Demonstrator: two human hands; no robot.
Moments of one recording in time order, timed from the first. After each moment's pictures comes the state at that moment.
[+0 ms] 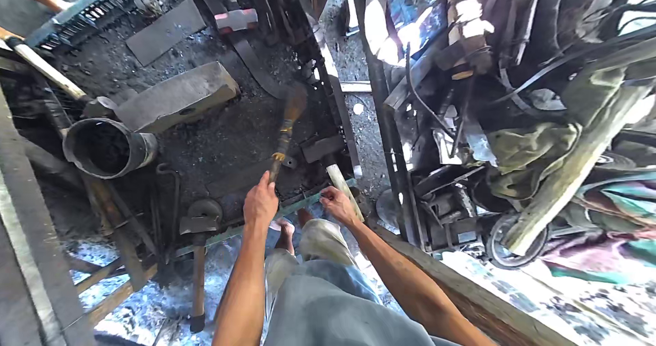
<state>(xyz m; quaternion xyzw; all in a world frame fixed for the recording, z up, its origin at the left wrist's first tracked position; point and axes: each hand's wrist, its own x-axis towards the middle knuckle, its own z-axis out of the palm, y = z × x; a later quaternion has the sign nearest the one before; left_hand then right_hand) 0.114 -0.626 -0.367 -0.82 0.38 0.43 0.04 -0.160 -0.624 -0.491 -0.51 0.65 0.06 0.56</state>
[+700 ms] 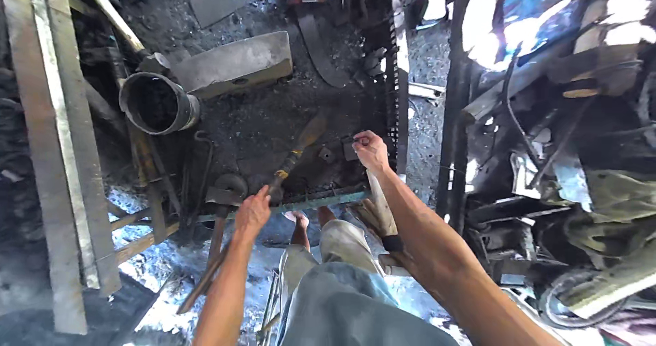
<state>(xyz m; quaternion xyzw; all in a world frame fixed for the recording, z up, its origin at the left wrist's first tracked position) 0.205 -0.510 -0.385 -0.82 0.33 0.45 0.13 -0.070 -0.770 -0.508 -0.61 0.63 0.00 0.47</state>
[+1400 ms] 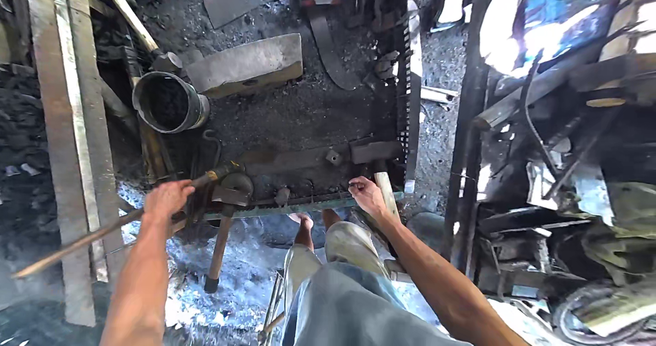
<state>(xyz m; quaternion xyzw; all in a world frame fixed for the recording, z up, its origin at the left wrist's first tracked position) 0.438 -0.455 -0.346 -0.83 0.35 0.34 0.29 -0.112 -0.657 -0.524 -0.58 0.60 0.11 0.53</state>
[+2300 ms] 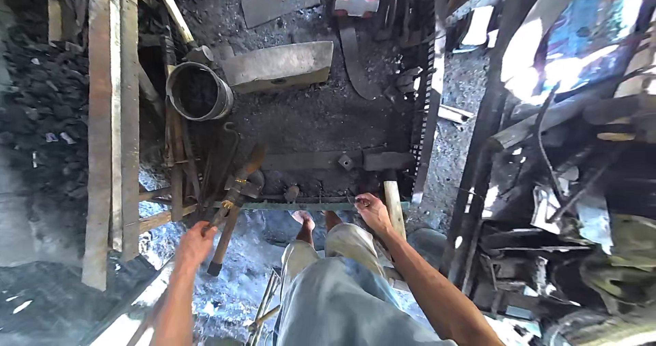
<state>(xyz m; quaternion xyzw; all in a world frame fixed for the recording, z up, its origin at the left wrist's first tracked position) 0.307 -0.346 -0.267 -0.90 0.16 0.39 0.11 -0.121 -0.629 -0.498 -0.59 0.58 0.13 0.55</state>
